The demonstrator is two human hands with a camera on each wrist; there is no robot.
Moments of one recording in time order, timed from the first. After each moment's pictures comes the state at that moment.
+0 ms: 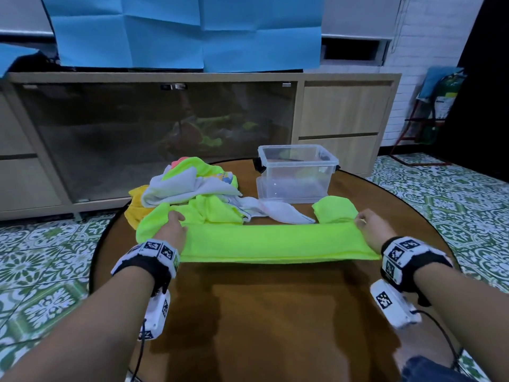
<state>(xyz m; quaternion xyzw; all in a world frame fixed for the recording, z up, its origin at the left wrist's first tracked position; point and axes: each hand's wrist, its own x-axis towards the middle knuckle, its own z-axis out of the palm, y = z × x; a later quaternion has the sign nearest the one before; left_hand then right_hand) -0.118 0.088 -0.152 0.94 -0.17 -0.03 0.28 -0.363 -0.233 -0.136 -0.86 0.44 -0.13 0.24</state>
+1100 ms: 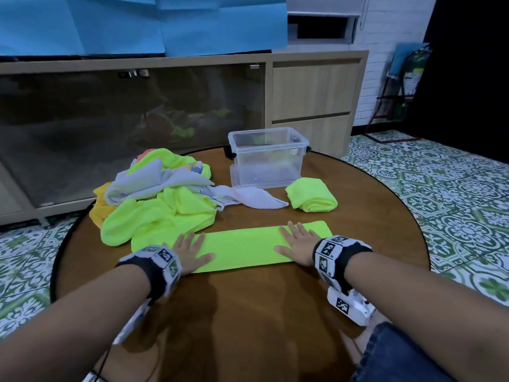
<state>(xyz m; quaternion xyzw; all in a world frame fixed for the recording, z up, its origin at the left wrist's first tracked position) -0.170 0.042 -0.189 0.91 -0.34 -0.20 -0.10 -0.341 -0.168 -0.184 -0.94 0.25 0.22 0.07</state>
